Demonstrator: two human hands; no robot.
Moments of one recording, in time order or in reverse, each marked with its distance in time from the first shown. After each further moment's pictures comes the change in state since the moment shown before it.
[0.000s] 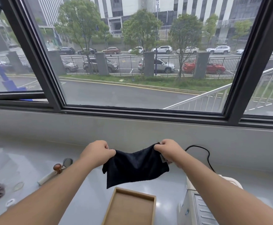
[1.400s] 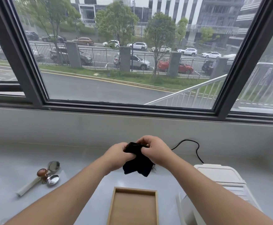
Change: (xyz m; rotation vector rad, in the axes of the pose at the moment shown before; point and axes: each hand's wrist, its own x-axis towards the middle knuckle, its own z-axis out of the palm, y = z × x) left_hand 0.028 -0.015 0.027 -0.520 -0.411 0.301; right_hand -0.030 -0.064 0.086 -0.111 0.038 -0.197
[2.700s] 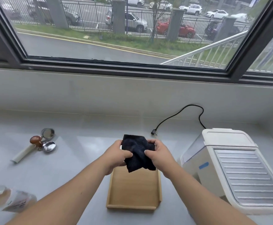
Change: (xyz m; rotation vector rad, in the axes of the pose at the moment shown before) left_hand 0.002 -0.135 0.071 -0.389 -0.097 -0.377; right_hand -0.050 0.121 0.113 0.542 0.081 0.457
